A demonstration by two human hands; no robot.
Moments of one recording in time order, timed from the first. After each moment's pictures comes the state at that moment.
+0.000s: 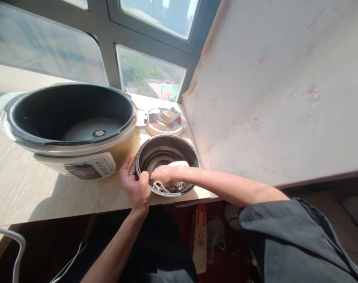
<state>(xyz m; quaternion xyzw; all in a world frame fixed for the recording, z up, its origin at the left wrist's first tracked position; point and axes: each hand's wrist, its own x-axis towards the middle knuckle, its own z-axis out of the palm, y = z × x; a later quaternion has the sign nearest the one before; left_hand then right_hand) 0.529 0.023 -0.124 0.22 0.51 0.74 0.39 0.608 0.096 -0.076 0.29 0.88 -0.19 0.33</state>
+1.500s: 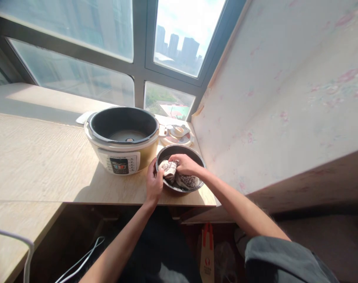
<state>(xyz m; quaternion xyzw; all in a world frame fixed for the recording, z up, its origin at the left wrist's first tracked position) 0.509 0.018 -0.135 0.33 0.48 0.70 0.41 0.649 0.095 -0.044 0.44 0.83 -0.31 -0.12</state>
